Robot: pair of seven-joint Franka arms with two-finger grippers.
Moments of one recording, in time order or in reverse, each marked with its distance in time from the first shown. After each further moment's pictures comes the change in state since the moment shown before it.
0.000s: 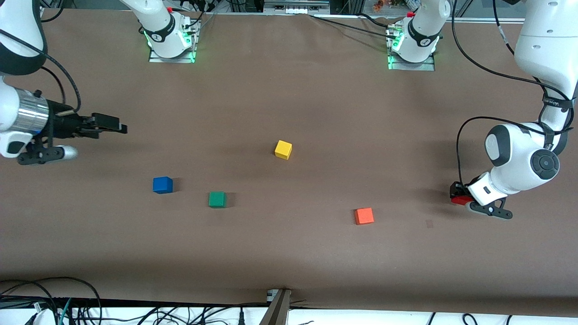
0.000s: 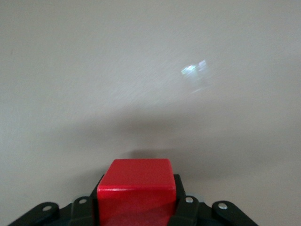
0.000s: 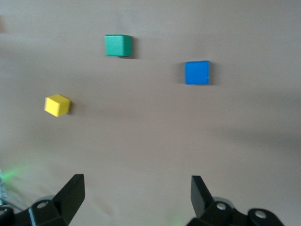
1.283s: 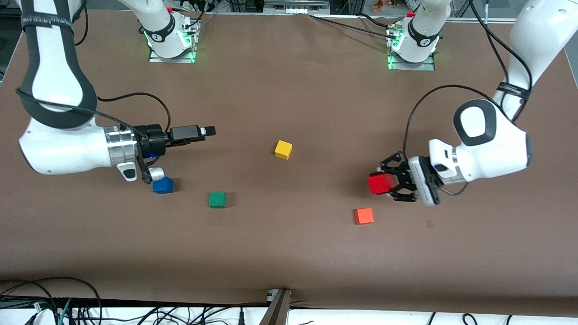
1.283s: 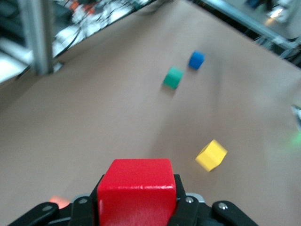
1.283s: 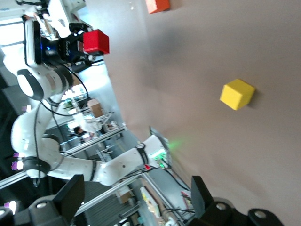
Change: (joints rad) left arm 0.343 0.042 -0.786 0.010 -0.593 -0.046 0.897; right arm 0.123 0.220 0.019 -0.002 0.786 0.010 0.004
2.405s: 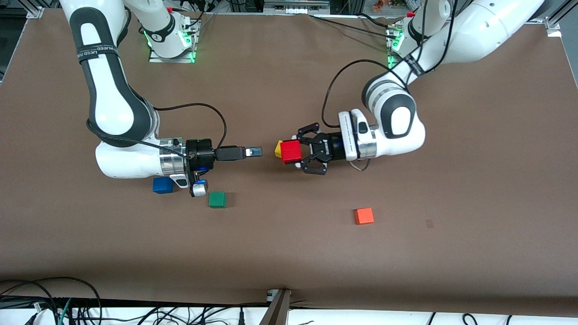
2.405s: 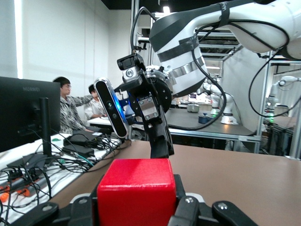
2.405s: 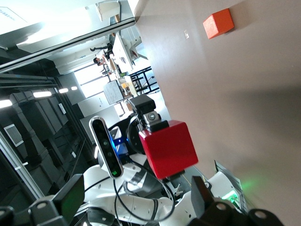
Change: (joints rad) left arm -0.392 0.078 0.080 0.030 -1.228 0.093 1.245; right arm 0.156 0.085 0.001 -0.011 0.363 0.264 0.002
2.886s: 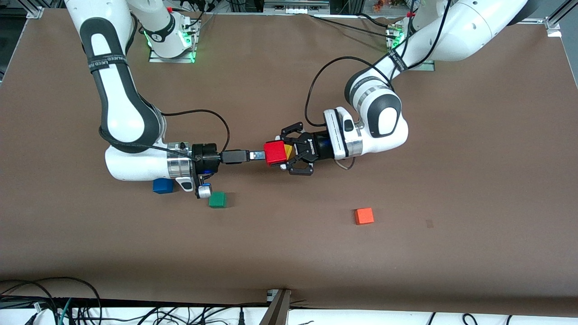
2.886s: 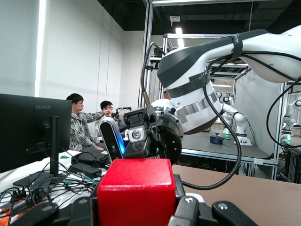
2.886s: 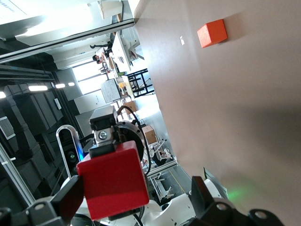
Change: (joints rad) left arm -0.094 0.010 0.041 0.083 -0.132 0.002 0.030; right arm 0.001 0.039 -0.004 -0.006 0.006 0.006 -0.114
